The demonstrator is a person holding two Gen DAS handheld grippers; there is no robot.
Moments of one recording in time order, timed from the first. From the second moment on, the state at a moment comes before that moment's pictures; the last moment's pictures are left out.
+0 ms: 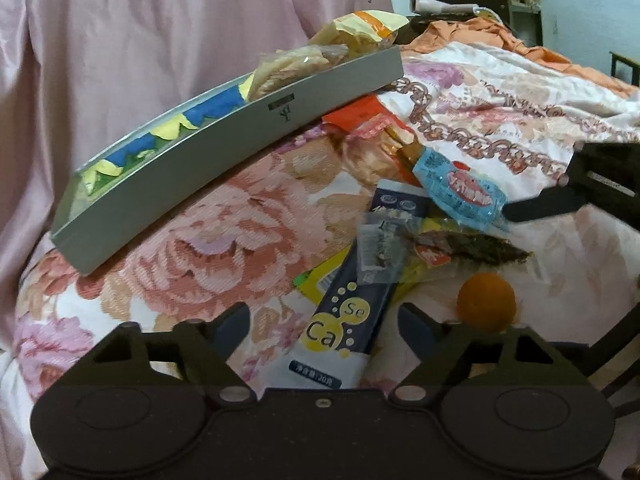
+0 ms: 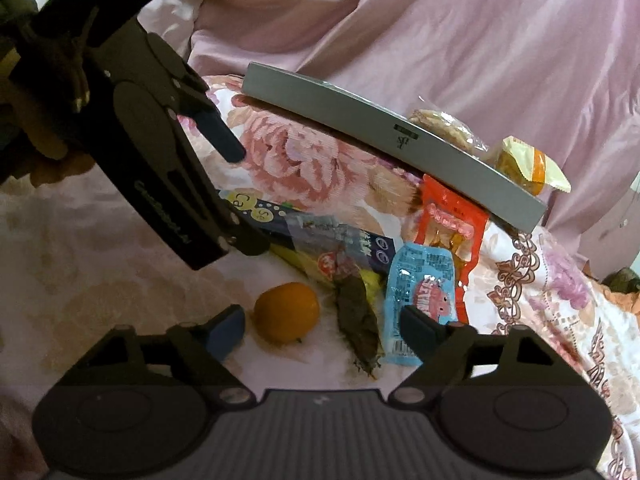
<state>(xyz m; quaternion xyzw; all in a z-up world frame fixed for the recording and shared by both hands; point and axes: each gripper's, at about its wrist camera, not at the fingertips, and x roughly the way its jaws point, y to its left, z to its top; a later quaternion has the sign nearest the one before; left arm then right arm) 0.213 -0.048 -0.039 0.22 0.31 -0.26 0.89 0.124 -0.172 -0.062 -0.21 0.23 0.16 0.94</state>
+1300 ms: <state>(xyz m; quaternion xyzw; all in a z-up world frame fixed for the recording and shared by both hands) 0.121 -0.010 -0.039 -0.05 0.43 -0.11 0.89 0.106 -0.161 -0.054 -0.17 0.27 0.23 0.92</state>
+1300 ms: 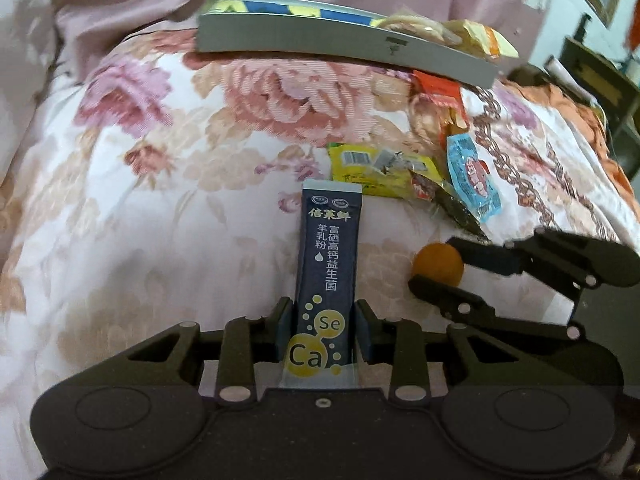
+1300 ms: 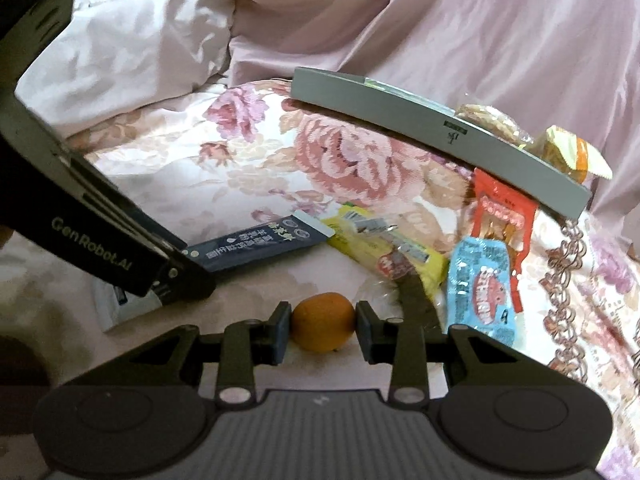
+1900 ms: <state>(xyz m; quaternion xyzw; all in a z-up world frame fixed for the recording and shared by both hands) 0.118 -0.021 -0.049 -0.02 0.40 -0.12 0.91 0.097 -0.163 -0.063 -0.14 0.27 0.22 0.93</state>
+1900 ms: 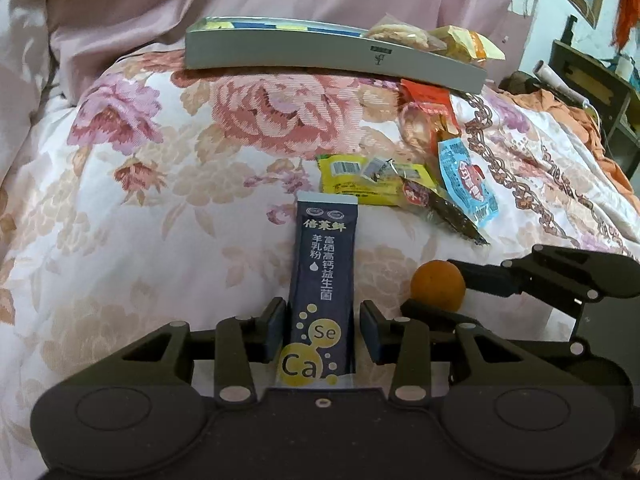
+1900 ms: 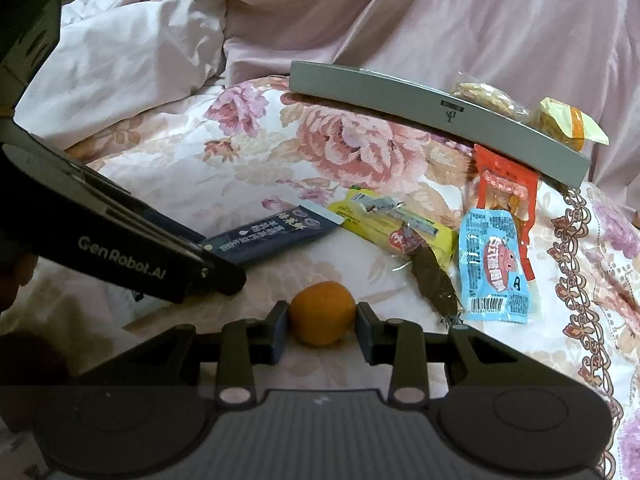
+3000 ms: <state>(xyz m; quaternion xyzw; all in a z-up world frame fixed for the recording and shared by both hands) 0.114 -0.020 -0.039 -0.04 0.37 -0.15 0.92 0.091 -0.161 -0.059 -0.14 0.23 0.20 0.94</state>
